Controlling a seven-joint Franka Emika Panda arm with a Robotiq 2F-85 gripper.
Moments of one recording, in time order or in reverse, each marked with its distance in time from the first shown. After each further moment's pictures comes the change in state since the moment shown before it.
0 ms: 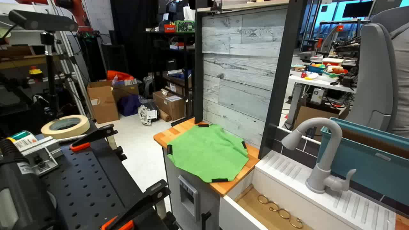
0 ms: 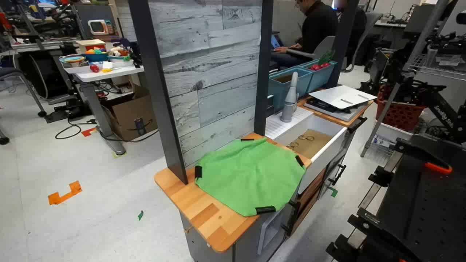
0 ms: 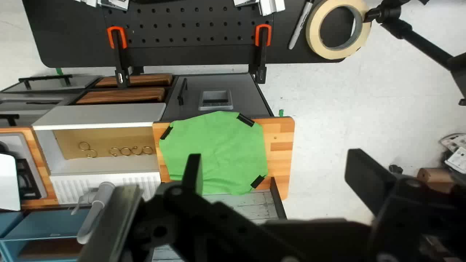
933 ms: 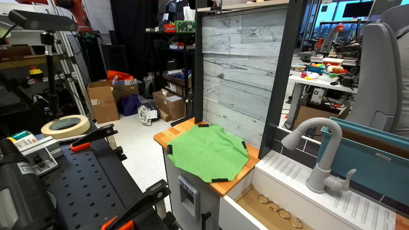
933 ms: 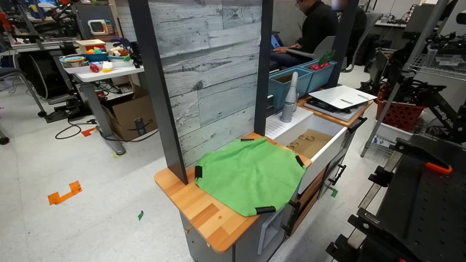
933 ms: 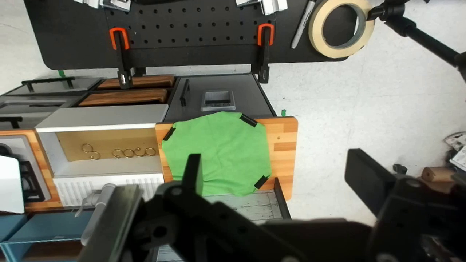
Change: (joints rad) arm -0.012 0.011 0.000 0.000 -0.003 0.006 0.002
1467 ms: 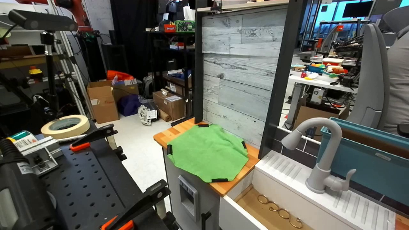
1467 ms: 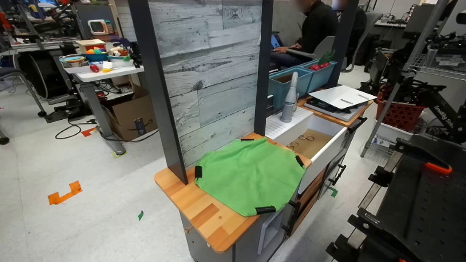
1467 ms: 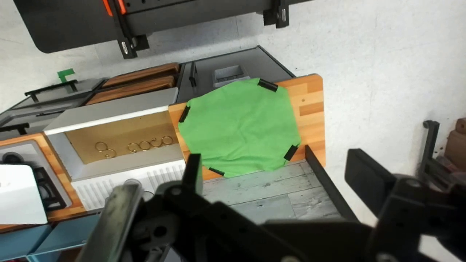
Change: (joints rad) arm -0.126 0.300 -0.028 0.092 -0.004 0.216 0.019
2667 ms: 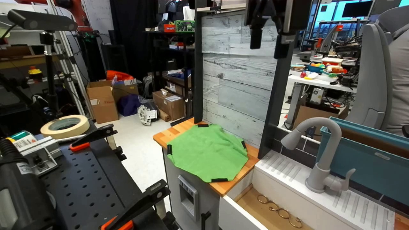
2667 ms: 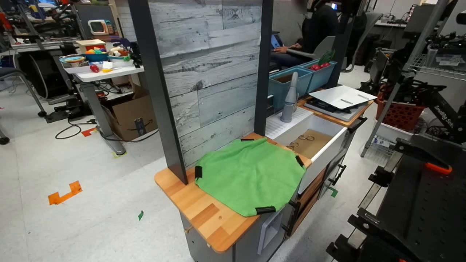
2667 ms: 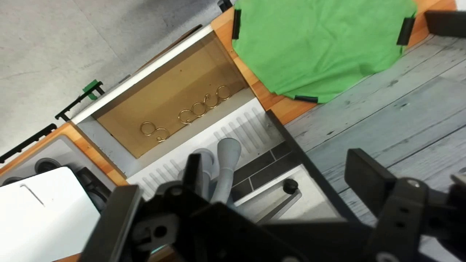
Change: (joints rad) arm -0.090 0.904 -0.227 0.602 0.000 0.231 0.064
